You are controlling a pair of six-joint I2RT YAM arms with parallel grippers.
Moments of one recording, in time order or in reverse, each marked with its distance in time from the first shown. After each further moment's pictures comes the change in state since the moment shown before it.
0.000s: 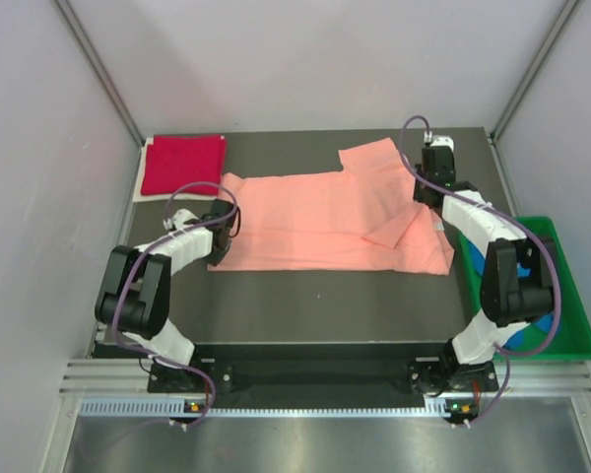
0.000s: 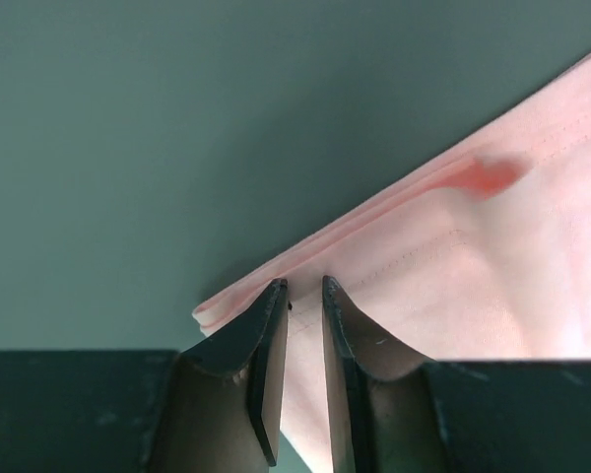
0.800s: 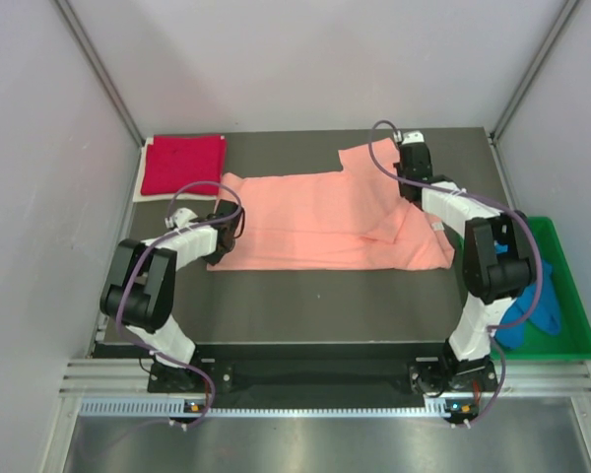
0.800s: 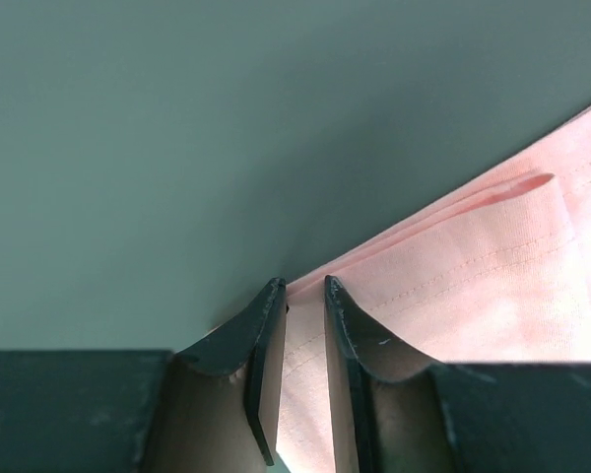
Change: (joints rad) left arm -0.019 0.050 0.020 -0.016 -0.130 -0.027; right arm 0.078 0.181 0.101 0.089 0.078 -0.211
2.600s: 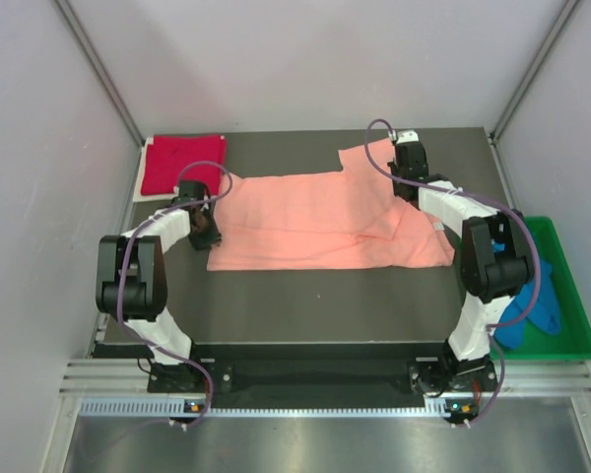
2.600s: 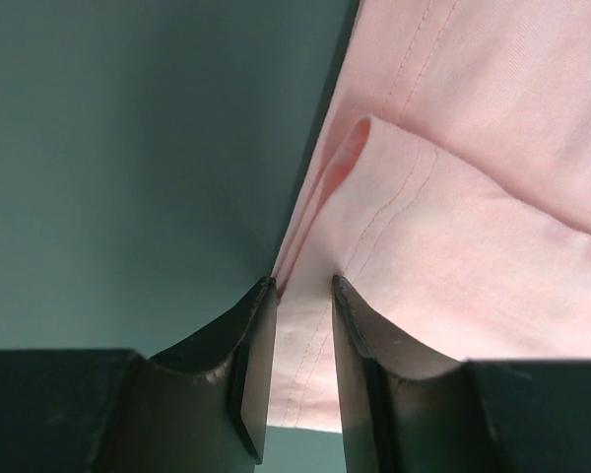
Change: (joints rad) left arm 0.251 0.041 0.129 0.082 0.648 0.877; right arm 0.021 0.018 0.026 0.003 -0.048 0.023
